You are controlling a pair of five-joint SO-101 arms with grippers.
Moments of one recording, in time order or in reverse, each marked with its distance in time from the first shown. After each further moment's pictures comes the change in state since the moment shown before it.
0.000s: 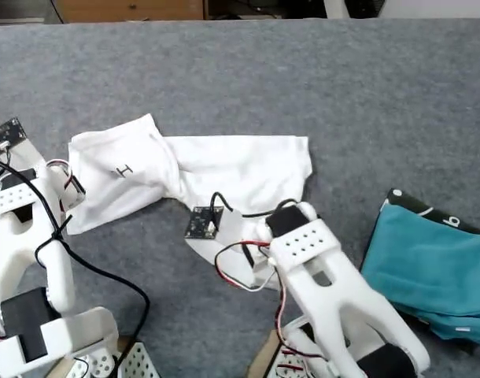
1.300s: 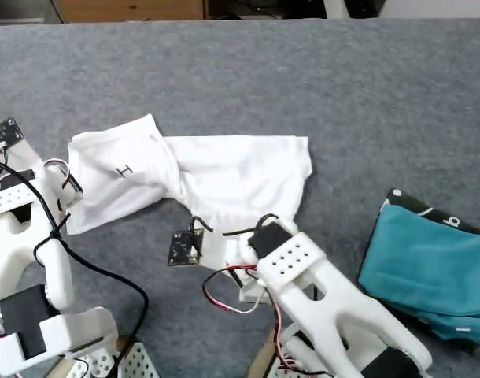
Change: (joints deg) left arm -0.7 0.6 0.0 -1.8 0.1; right arm -8.8 -2.4 3.2 0.1 -1.7
